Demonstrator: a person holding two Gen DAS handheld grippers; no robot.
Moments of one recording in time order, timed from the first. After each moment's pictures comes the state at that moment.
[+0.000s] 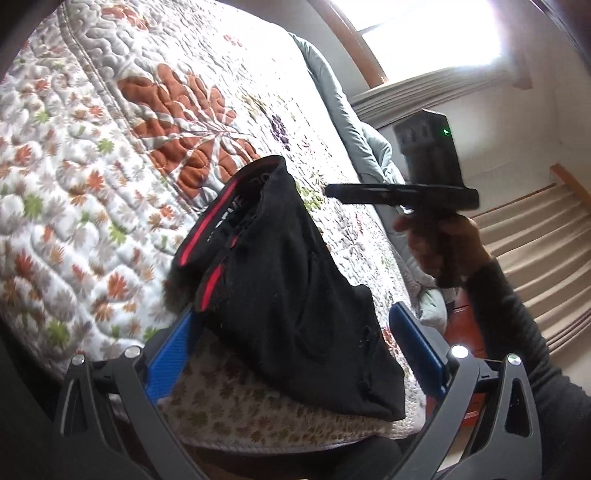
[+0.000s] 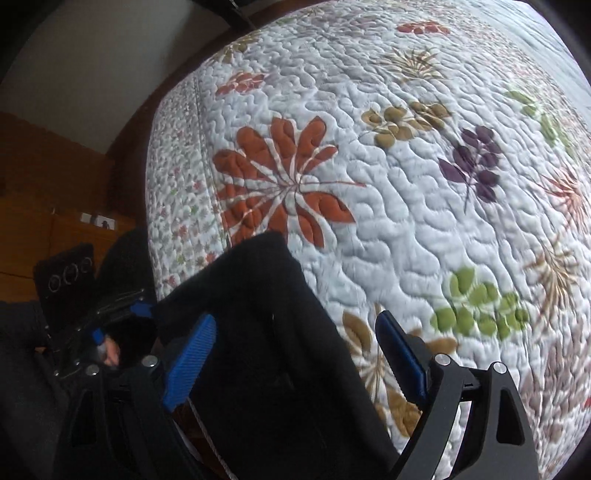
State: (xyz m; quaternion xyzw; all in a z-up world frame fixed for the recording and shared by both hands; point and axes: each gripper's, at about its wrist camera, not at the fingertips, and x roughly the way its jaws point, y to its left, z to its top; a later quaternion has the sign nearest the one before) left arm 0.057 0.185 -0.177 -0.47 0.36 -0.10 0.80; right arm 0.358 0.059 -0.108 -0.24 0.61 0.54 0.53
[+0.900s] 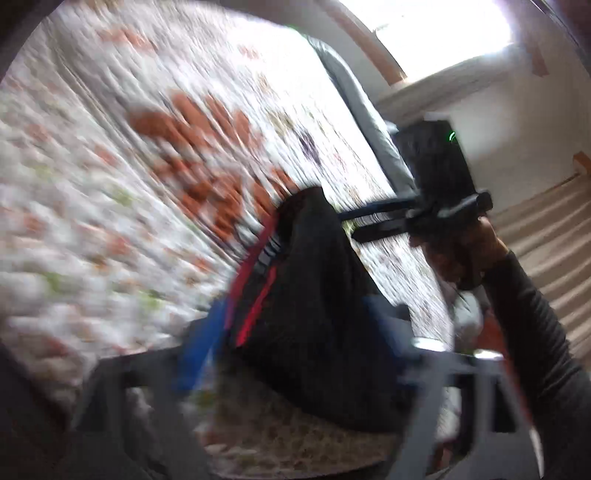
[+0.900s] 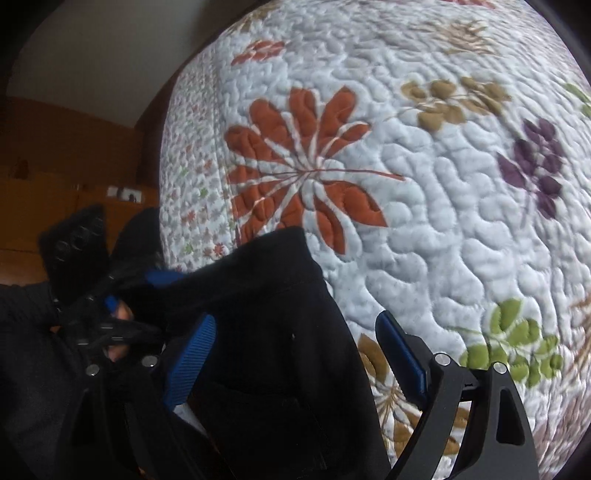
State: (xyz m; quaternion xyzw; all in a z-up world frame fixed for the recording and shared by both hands) left arm 0.091 0.205 -0.171 -0.42 0.37 -0.01 0.83; right arm 0.356 0.088 -0.140 -0.25 0.64 0.58 0.43
